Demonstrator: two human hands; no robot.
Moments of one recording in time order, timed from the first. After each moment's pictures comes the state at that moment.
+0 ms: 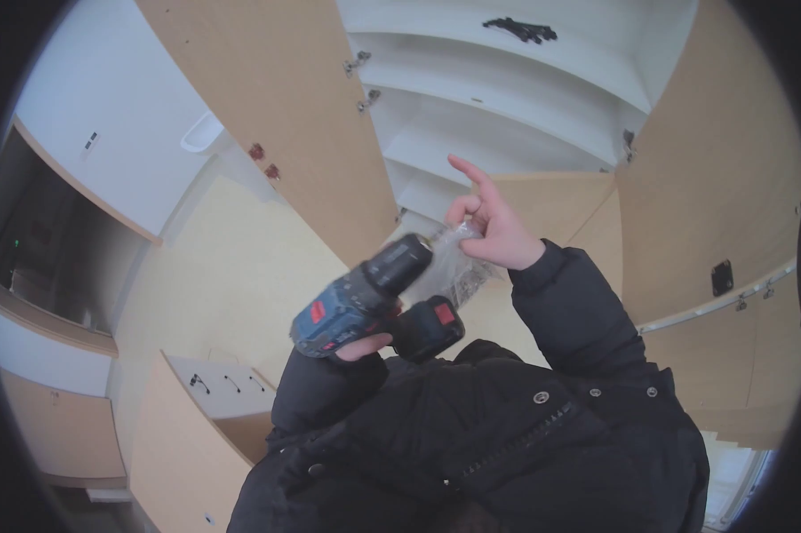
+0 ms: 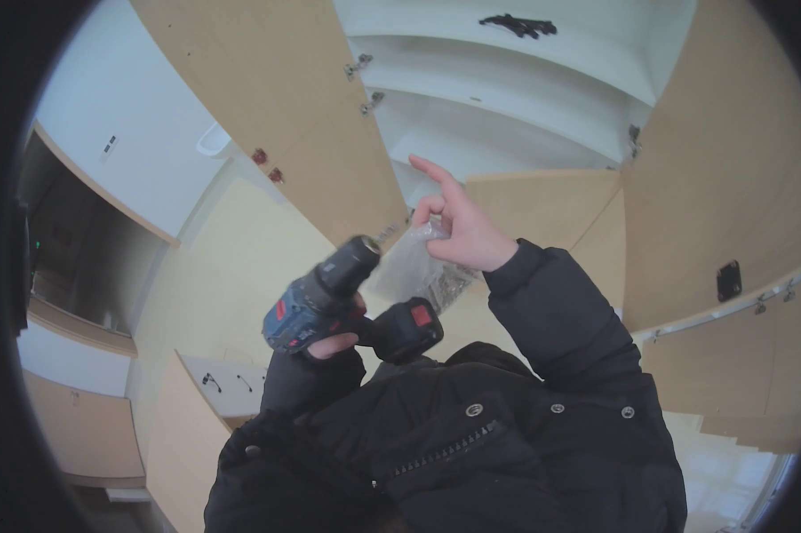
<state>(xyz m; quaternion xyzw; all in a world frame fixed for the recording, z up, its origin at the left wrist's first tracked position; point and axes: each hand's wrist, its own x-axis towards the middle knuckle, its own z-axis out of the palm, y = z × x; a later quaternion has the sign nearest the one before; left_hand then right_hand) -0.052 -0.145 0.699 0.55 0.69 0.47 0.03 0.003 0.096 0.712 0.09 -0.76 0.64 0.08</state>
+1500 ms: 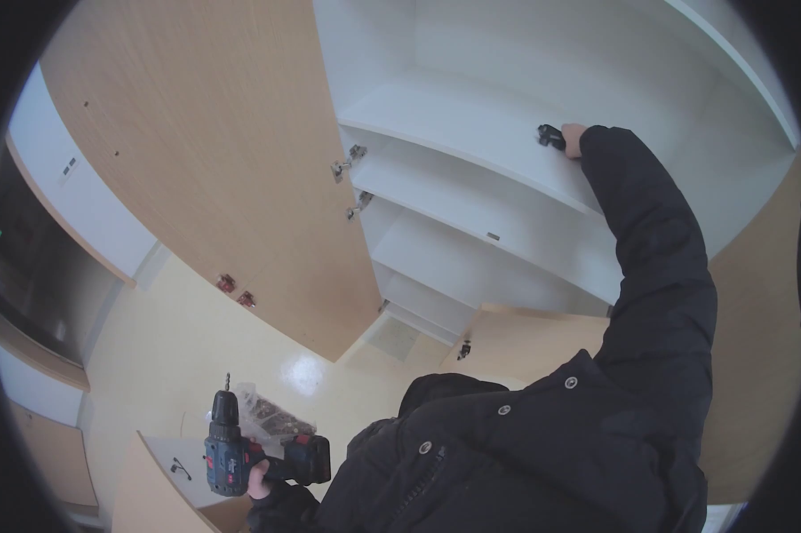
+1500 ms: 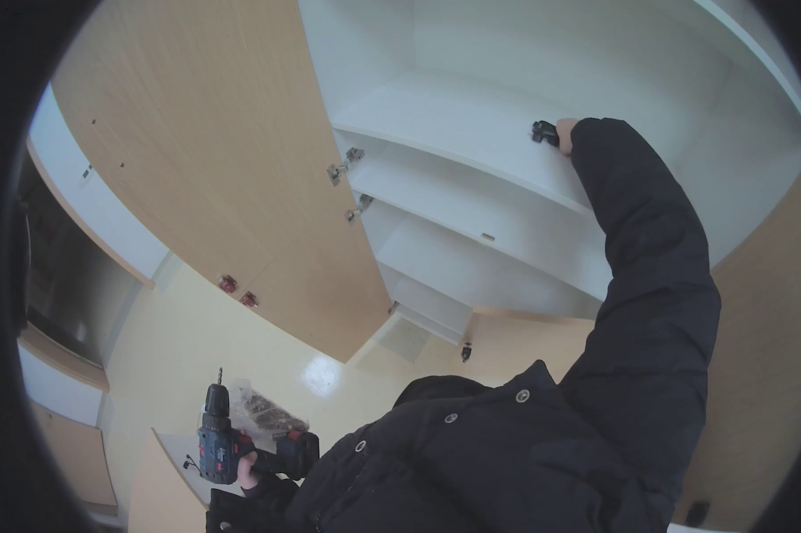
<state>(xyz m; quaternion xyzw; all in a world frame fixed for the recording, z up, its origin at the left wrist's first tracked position) -0.166 -0.190 0.679 -0.08 0.75 0.64 -0.13 -0.359 0.481 0.822 -0.26 -0.94 -0.14 -0.17</state>
